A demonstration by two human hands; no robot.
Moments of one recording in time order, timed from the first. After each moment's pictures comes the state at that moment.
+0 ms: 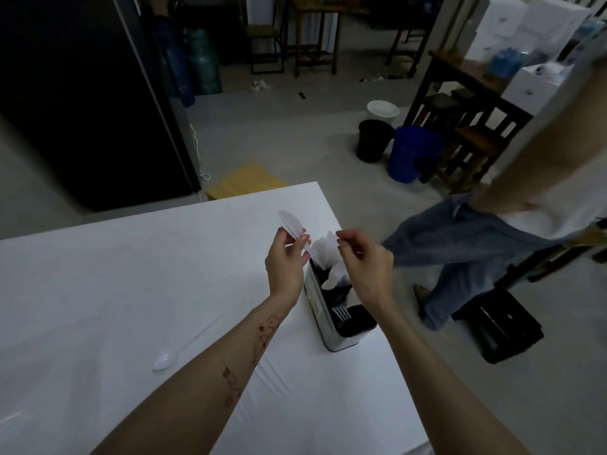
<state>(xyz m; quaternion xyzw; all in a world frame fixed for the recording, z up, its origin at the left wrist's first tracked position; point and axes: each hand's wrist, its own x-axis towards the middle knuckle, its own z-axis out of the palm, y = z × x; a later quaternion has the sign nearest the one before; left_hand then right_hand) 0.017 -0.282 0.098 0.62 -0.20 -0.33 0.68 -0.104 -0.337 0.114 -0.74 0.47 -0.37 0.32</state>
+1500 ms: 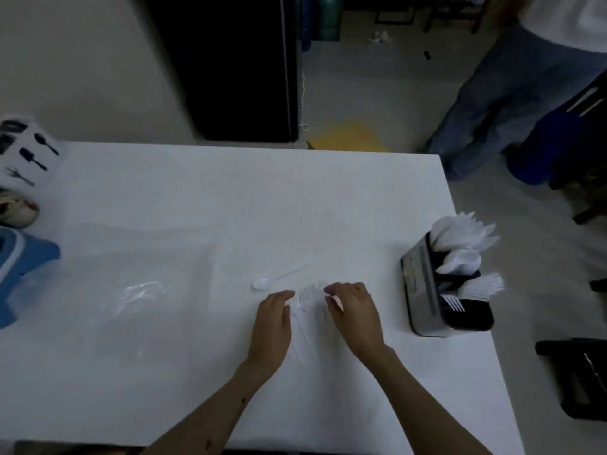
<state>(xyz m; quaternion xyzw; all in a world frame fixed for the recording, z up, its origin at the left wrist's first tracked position) 0.066 -0.032 -0.024 0.88 -0.27 -0.15 0.37 -0.030 -0.179 -0.012 -0.91 0.27 -0.14 0.26</state>
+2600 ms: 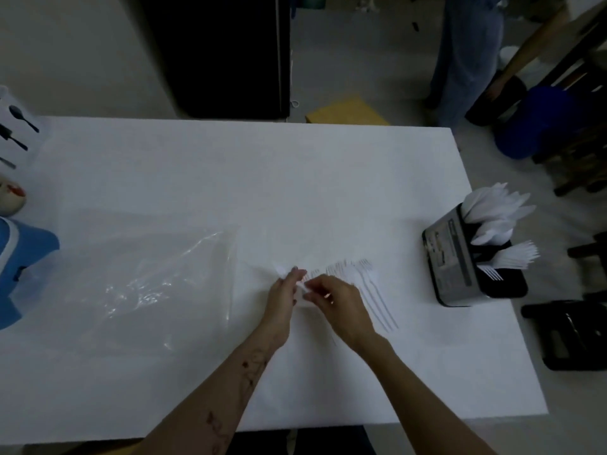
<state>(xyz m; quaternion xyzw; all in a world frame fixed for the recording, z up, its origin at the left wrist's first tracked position) 0.108 -0.018 -0.001 0.67 0.08 -0.44 0.59 0.011 -0.104 0.003 -0.85 0.27 -0.05 0.44</state>
